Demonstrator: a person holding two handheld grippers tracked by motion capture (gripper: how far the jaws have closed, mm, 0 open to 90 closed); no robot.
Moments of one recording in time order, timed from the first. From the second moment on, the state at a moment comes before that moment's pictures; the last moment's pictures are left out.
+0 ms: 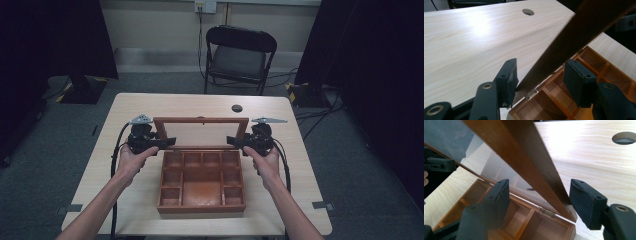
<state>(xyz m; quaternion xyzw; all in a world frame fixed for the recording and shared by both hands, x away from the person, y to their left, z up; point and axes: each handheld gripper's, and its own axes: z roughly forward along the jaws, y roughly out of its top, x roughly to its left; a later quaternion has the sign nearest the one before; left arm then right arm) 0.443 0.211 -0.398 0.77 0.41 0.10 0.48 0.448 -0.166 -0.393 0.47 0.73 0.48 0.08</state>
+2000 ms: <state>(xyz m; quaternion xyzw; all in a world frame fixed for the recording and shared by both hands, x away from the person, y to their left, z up) 0.420 0.222 -0.408 0.78 0.41 0.07 0.47 0.411 -0.204 -0.410 0.50 0.74 0.43 0.10</state>
